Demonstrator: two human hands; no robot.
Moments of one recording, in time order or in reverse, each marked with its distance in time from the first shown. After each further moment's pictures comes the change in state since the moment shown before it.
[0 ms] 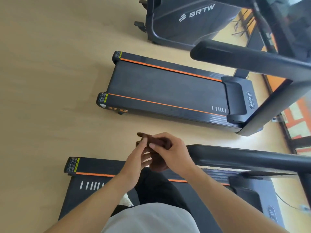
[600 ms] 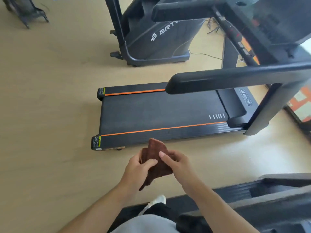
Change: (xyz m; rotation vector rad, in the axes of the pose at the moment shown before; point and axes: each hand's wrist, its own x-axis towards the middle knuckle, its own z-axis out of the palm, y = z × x) left_hand 0.137 0.173 0.114 0.504 -0.011 0.128; right_hand 0.157 -0.021 -0.112 0.571 0.249 0.324
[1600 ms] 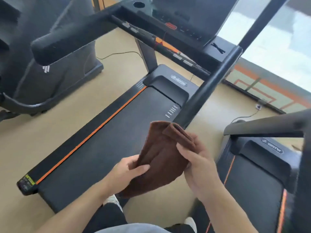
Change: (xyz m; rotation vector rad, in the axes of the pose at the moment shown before) left_hand 0.421 0.281 -0.003 0.656 -1.085 0.070; right_hand 0.262 -0.236 0.018 0.704 0.730 -0.331
